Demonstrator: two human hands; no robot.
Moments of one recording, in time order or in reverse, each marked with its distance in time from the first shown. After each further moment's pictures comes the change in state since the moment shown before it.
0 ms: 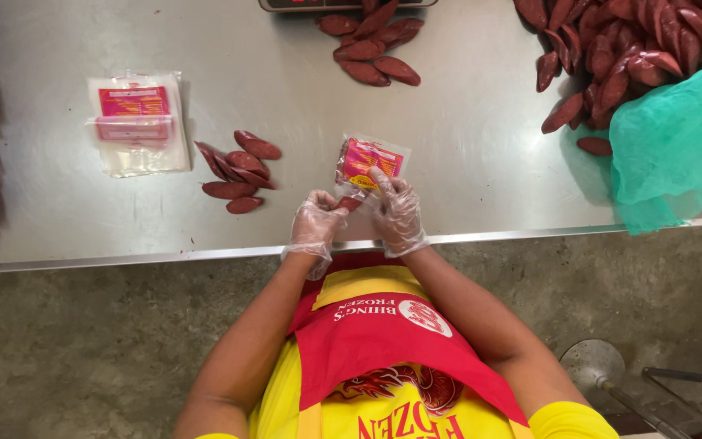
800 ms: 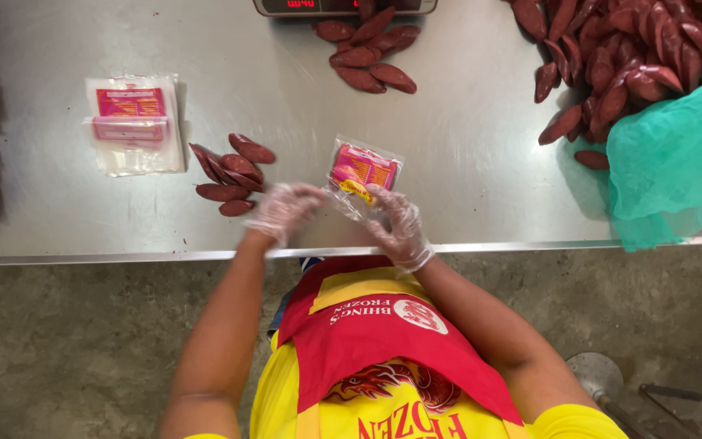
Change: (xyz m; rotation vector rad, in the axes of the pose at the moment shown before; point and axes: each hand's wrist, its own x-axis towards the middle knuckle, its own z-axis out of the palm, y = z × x) left_hand 0.022 0.050 -0.060 0.223 -0.308 0.018; right_hand 0.004 0.001 -0.038 0.327 -0.190 -0.017
